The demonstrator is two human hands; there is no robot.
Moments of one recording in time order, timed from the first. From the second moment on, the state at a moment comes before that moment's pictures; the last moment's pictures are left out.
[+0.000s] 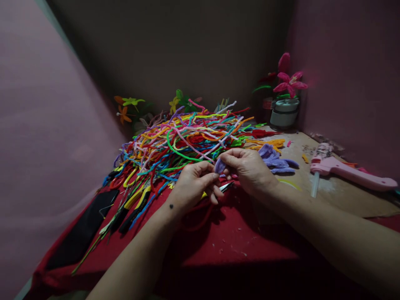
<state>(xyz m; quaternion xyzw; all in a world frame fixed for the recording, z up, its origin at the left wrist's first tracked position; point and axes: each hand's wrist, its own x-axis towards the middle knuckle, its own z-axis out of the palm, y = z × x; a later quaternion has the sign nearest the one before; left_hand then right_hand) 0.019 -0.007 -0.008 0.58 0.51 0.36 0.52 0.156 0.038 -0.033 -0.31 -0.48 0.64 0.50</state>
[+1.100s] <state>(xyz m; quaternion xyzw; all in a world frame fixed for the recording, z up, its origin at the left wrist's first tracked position) 0.023 -0.008 -0.024 0.67 0.57 0.41 0.22 0.150 0.031 -0.038 -0.30 -0.46 0.68 0.48</state>
